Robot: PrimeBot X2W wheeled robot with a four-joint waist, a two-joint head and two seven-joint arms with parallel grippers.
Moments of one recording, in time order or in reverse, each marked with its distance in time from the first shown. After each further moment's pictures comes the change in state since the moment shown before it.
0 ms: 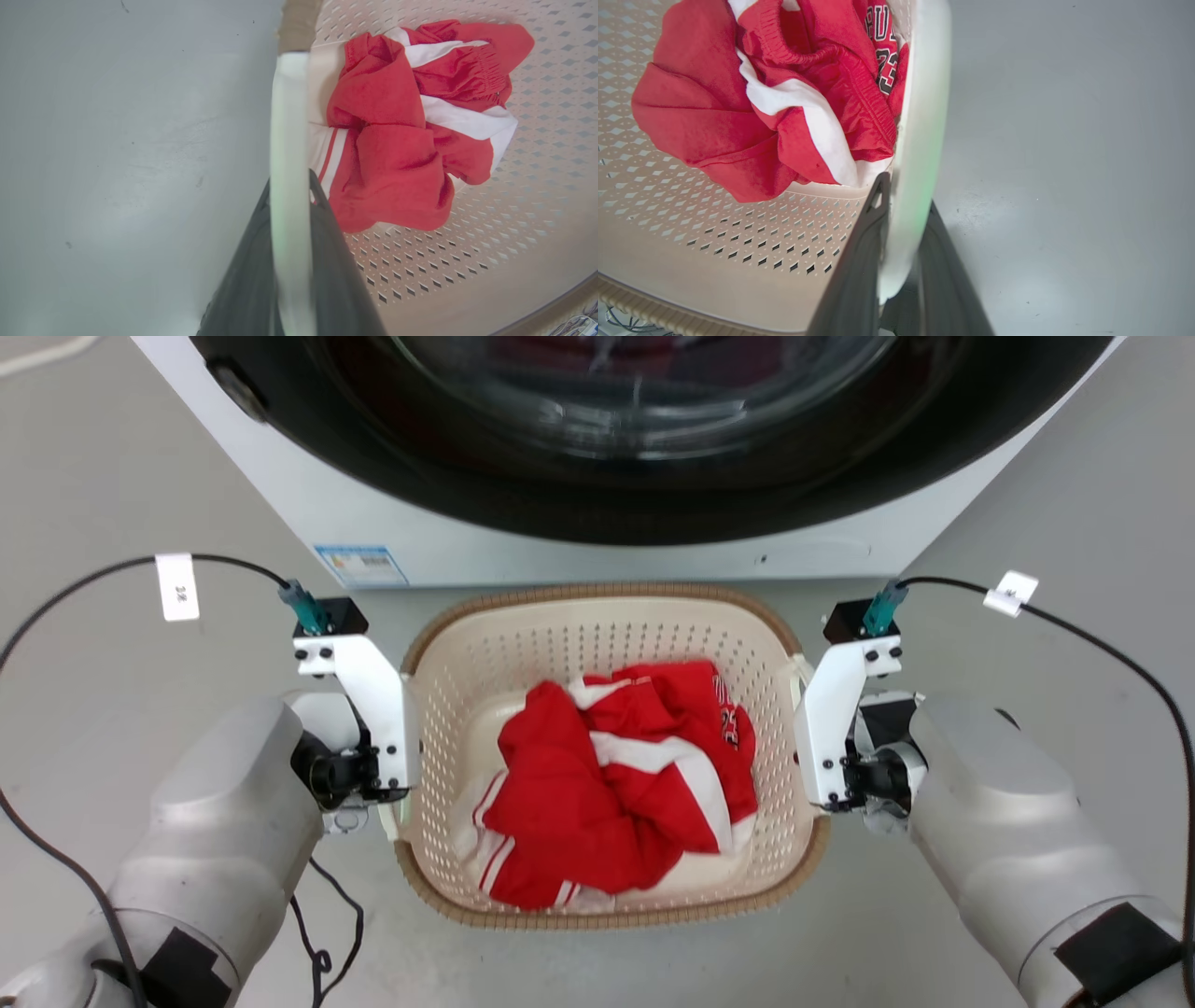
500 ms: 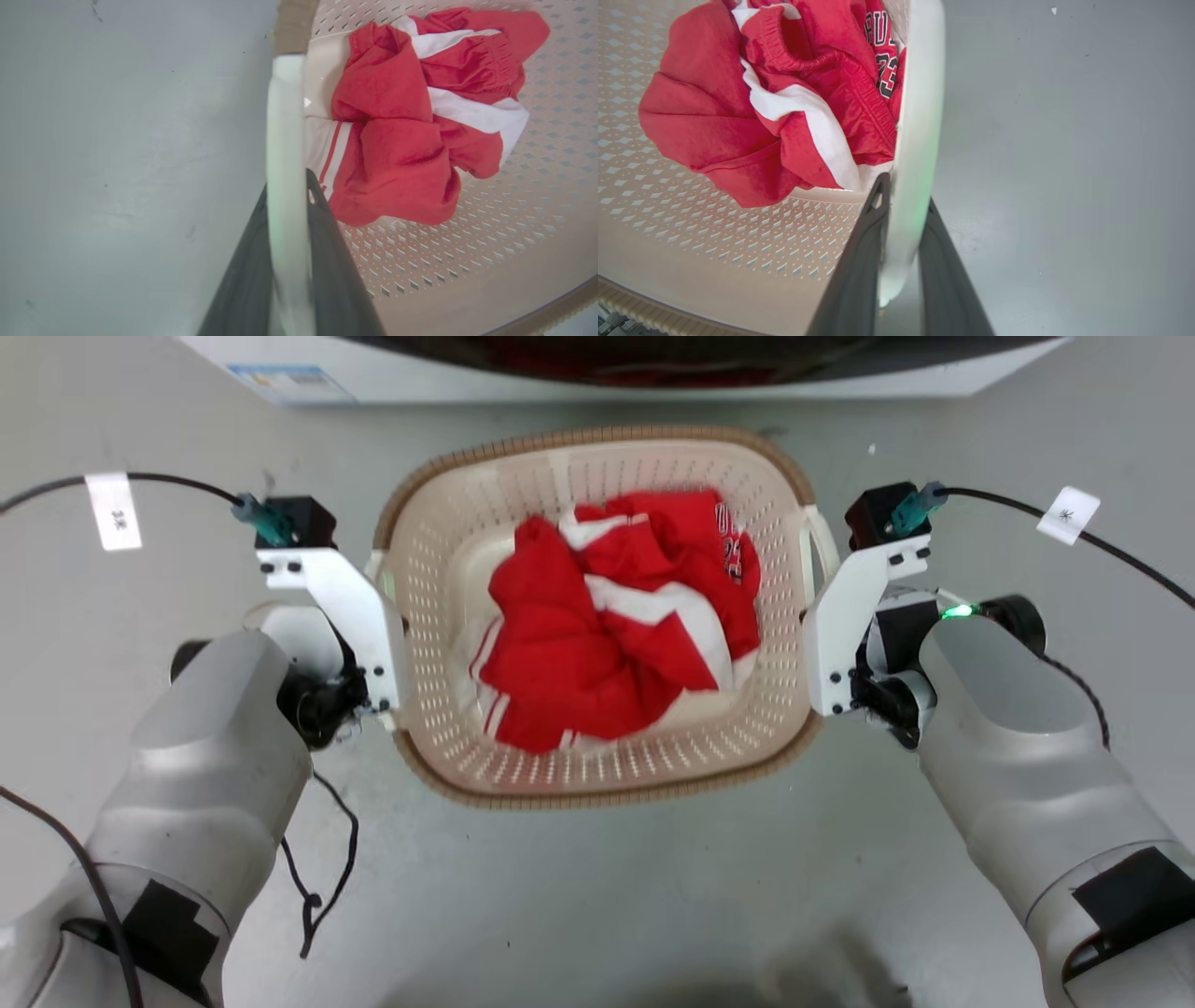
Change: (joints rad) left arm -0.083 0.002 0.079 -0.016 0.104 0.000 -0.212; right arm -0.101 0.002 -0.084 -0.012 -0.167 0.000 -0.261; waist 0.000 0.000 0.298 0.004
